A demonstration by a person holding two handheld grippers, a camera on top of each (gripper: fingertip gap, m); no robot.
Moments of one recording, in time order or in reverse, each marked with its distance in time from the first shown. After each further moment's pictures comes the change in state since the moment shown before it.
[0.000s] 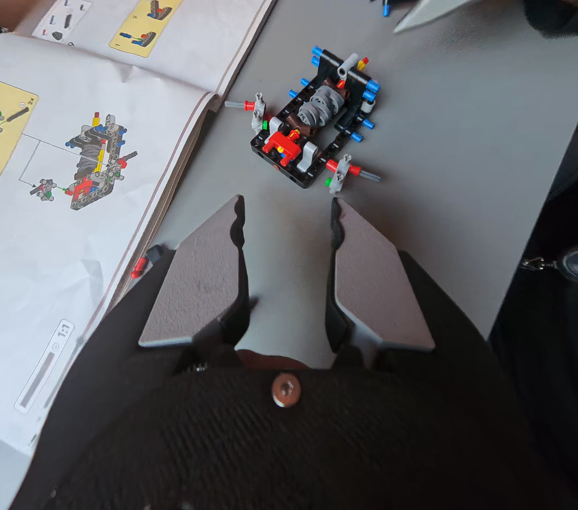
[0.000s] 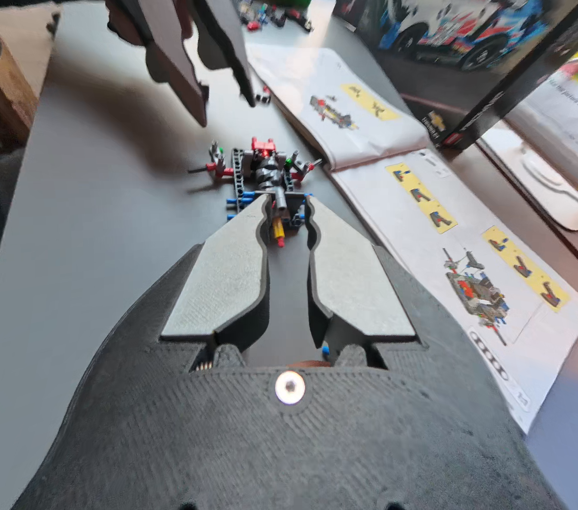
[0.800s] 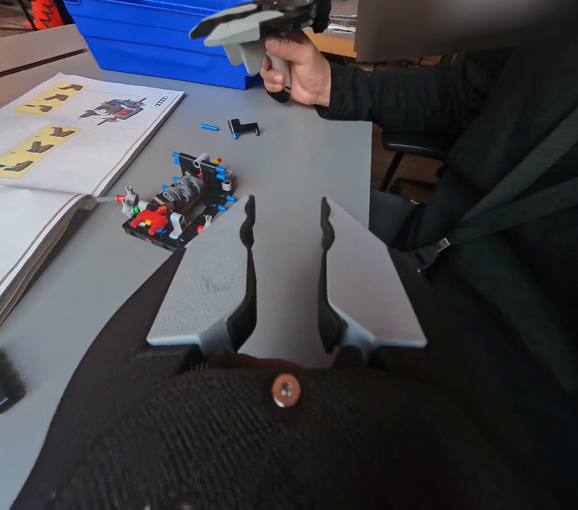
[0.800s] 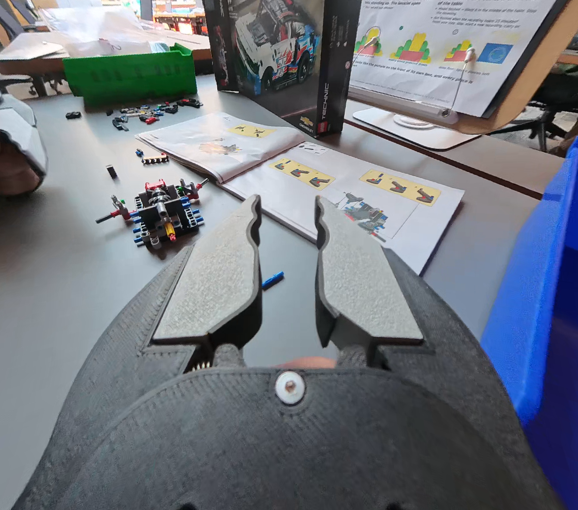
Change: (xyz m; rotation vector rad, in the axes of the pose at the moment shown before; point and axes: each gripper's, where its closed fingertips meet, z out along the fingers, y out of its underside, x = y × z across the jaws) left arm 0.091 -0.028 -0.039 0.459 0.349 0.054; right arm 0.109 0.027 -0.083 0.217 0.243 0.362
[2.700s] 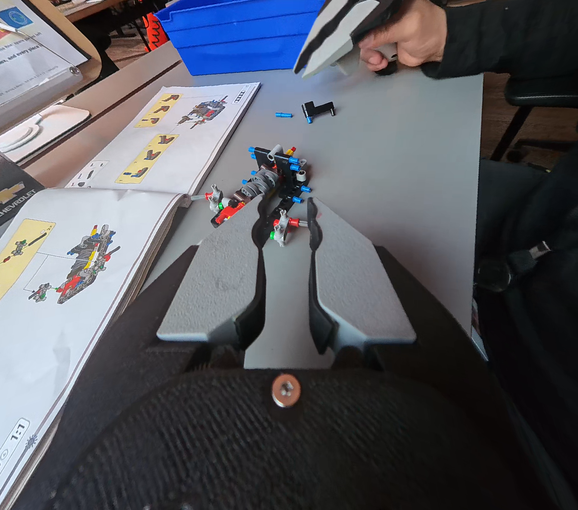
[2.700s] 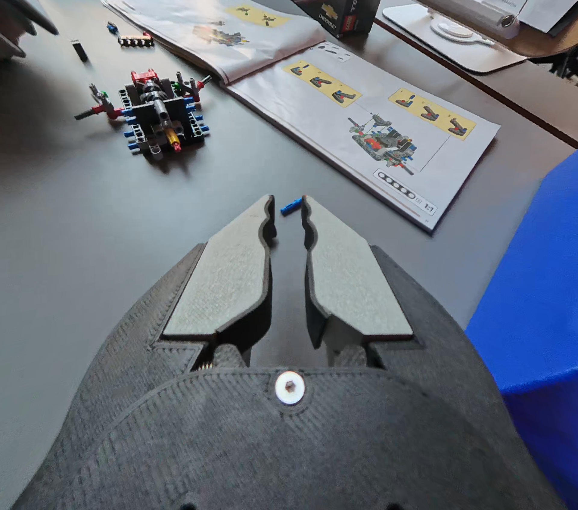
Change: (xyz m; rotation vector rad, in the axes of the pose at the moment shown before) left arm -0.048 0.005 0.006 -0.082 -0.263 0.207; right arm -0.022 0.055 -0.011 -0.310 0.012 -0.112
